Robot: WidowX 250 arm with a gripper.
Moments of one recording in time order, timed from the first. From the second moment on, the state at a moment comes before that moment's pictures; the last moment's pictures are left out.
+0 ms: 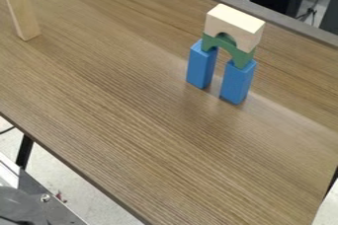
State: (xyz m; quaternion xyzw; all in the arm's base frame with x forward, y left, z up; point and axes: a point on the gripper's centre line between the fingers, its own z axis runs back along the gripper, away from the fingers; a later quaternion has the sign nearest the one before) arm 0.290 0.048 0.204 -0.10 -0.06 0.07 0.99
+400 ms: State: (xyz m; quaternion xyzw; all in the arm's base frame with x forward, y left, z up) arm 0.294 0.012 0.202 -0.08 -0.05 0.02 0.99
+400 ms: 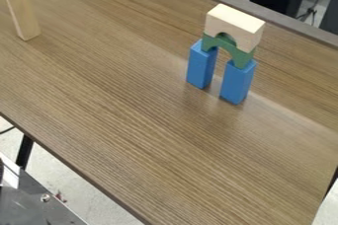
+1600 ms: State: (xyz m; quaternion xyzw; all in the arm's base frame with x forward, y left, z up) arm 0.318 -0.029 0.184 -0.08 -0.02 -0.02 1.00
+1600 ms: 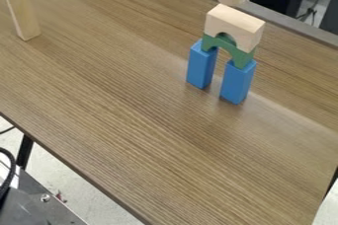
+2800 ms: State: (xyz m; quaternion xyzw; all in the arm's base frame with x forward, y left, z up) arm 0.328 -0.033 0.154 -0.06 -0.04 -0.04 1.00
